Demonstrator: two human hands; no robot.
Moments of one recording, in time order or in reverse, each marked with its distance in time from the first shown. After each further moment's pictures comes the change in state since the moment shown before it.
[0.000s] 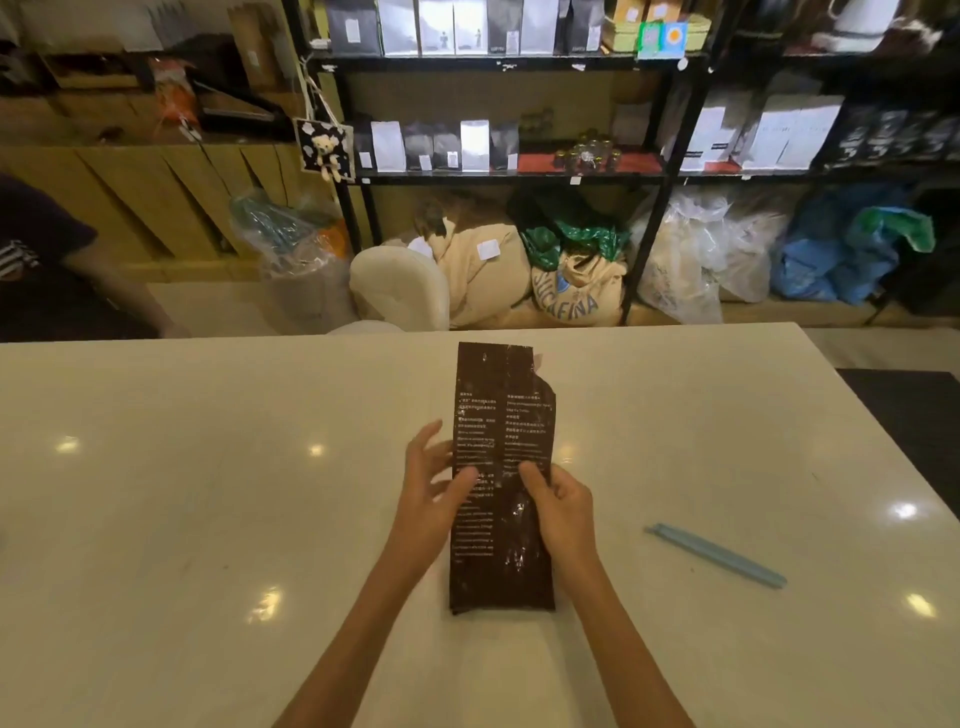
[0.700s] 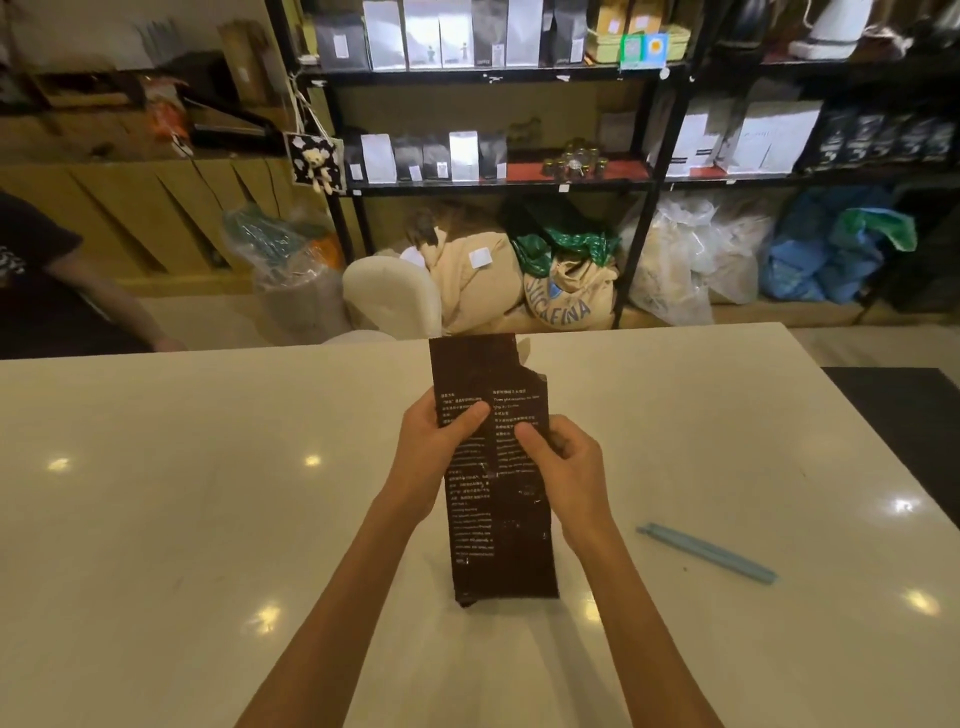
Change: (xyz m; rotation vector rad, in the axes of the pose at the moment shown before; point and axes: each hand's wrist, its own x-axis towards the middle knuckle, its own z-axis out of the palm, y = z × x) left_hand 0.047 0.054 0.011 -0.210 -0.065 0.019; right_hand 0.012 -0.057 -0.002 -0.027 -0.037 -0.202
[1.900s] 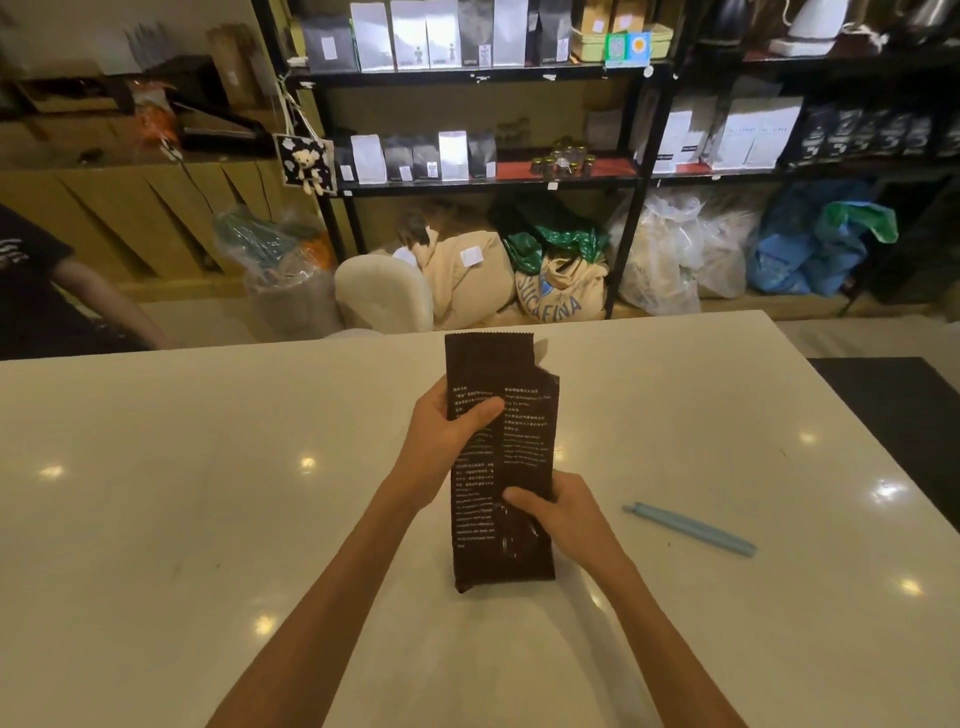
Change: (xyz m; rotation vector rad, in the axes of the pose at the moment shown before) left_hand -0.009 -0.006 0.013 0.053 -0.095 0.032; right_hand -0.028 0.051 -0.039 -0.248 -0.263 0.123
